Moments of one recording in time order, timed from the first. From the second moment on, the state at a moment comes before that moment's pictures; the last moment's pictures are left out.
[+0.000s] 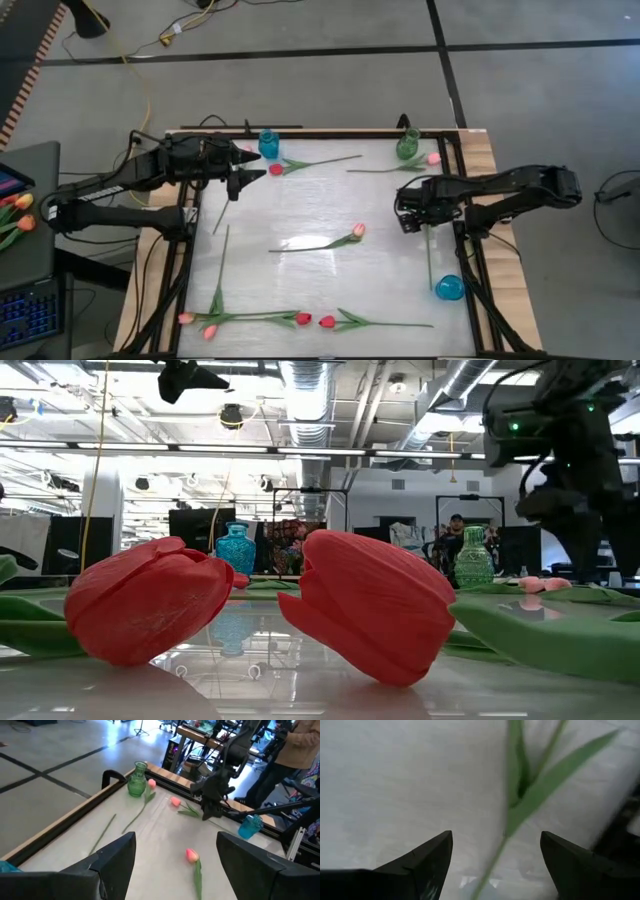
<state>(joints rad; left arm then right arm) 0.29 0.82 0.97 -0.44 0.01 -0.30 -0.14 1.20 0.63 -1.05 -0.06 1.16</state>
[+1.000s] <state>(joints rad) 0.29 0.82 0.97 -0.44 -0.01 -0.39 -0.17 1.20 0.52 -0.90 -0.06 1.12</state>
